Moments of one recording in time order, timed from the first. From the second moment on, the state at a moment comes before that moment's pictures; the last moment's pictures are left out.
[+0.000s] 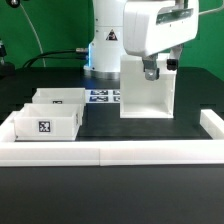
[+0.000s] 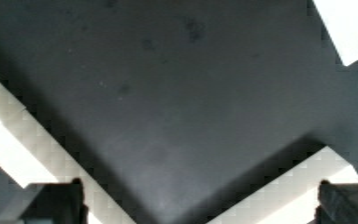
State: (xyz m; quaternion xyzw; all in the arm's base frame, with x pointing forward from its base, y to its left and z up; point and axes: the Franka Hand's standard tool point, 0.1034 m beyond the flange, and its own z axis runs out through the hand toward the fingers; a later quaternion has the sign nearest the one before) arm 0.561 0.055 0.112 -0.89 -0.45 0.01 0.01
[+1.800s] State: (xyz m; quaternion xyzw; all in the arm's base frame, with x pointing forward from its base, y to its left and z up) arm 0.481 0.058 0.140 -0.98 -0.19 0.02 0.01
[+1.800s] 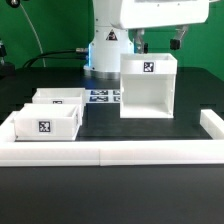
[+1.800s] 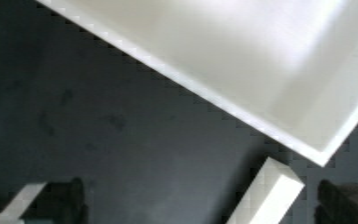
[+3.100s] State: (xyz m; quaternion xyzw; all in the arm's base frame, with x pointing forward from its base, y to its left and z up) arm 0.407 0.100 0.111 -1.00 0.08 0.03 0.03
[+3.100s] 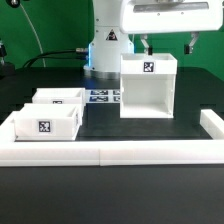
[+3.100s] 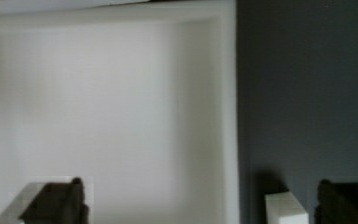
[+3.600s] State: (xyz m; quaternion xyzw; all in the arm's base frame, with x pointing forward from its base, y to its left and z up) arm 0.393 0.109 0.098 -1.00 0.07 0.03 0.03
